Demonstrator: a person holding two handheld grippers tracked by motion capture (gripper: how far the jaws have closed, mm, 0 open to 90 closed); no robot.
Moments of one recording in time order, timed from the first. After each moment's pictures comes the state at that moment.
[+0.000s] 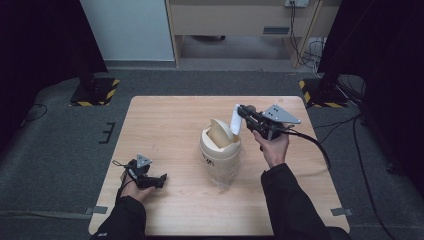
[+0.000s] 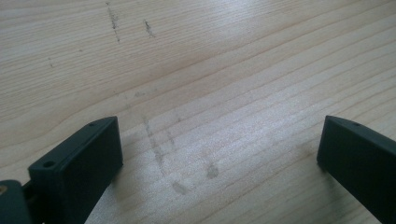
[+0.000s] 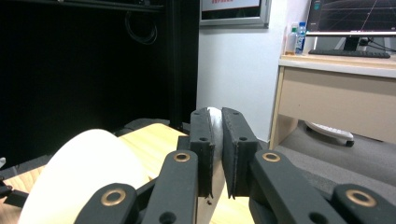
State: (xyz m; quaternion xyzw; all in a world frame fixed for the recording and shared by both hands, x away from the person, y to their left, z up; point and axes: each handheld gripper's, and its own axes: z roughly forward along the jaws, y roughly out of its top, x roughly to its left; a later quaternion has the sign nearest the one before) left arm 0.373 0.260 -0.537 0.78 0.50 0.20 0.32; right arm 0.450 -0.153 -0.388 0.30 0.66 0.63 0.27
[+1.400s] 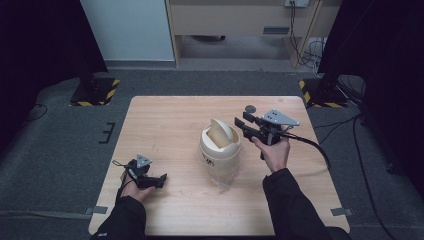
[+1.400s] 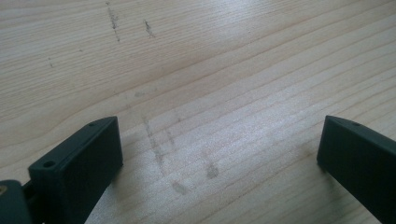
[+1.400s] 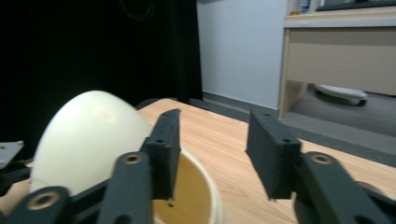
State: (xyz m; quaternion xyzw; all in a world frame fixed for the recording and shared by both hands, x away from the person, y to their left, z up) left arm 0.373 0.260 -0.536 0.78 0.50 0.20 0.32; right arm 0.443 -0.155 -0.401 0.35 0.68 0.60 0.22
